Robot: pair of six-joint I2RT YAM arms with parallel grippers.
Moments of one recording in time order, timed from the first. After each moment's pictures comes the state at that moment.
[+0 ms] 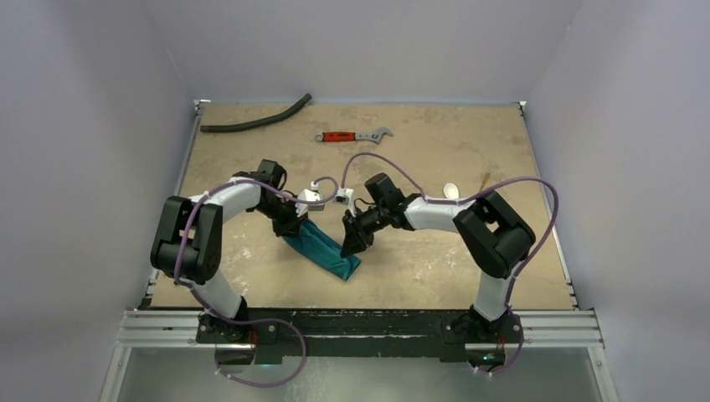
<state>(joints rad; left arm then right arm) -0.22 1.68 0.95 -0.73 0.59 0.99 0.73 1.86 0.99 -0.04 -0.94 0.01</state>
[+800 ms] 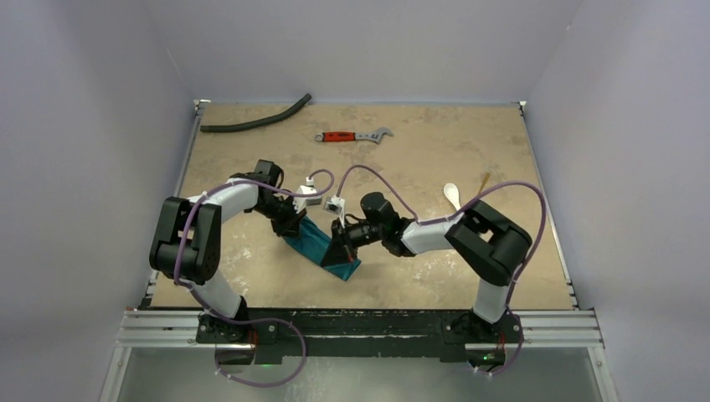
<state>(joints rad) -0.20 1.68 0.93 -0.68 0.62 0.85 0.86 1.78 0.79 0.56 -0.88 0.43</state>
